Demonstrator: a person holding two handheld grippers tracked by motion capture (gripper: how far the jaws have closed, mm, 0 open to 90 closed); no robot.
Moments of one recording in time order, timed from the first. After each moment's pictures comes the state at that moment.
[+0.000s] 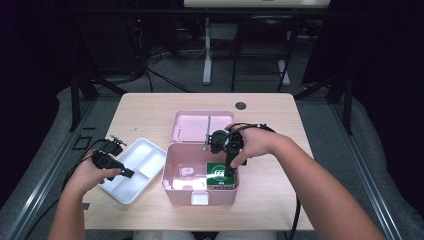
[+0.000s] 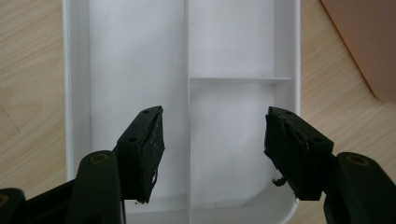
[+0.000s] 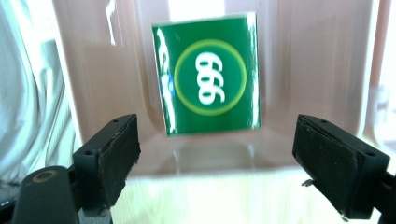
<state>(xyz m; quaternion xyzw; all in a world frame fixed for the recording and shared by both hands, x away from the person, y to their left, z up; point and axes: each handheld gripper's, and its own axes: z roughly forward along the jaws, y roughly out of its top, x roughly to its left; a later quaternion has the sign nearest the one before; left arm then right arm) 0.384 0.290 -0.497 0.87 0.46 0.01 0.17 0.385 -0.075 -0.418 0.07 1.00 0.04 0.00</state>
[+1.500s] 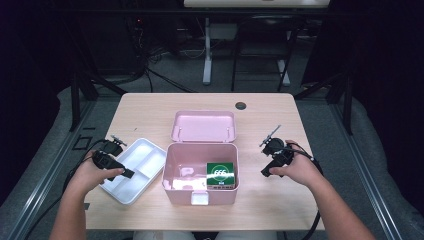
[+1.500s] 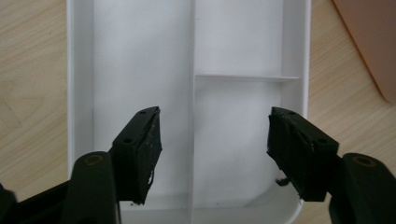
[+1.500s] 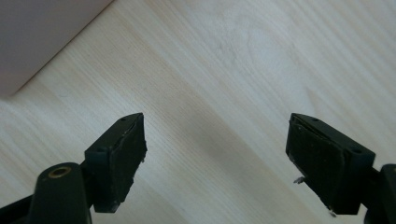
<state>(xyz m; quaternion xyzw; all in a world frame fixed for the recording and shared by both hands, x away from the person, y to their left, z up) 0.385 0.290 -0.499 0.87 0.47 0.02 0.15 0.383 -0.225 -0.492 0.39 0.91 0.12 0.09</state>
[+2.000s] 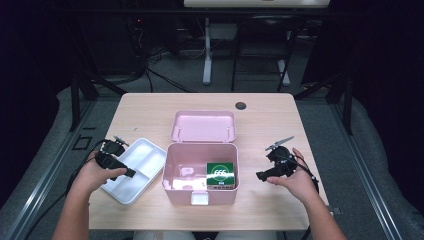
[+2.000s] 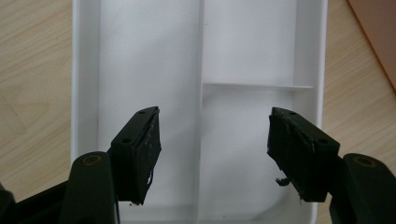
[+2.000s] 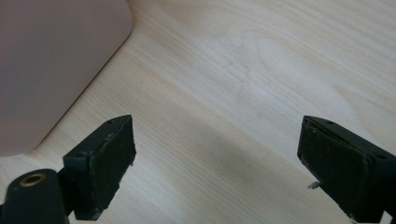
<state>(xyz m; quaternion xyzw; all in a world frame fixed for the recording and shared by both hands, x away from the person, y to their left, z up) 0.388 0.286 -0.506 0.87 0.47 0.03 0.15 0.361 -0.235 -0.517 0.47 0.84 0.24 0.10</state>
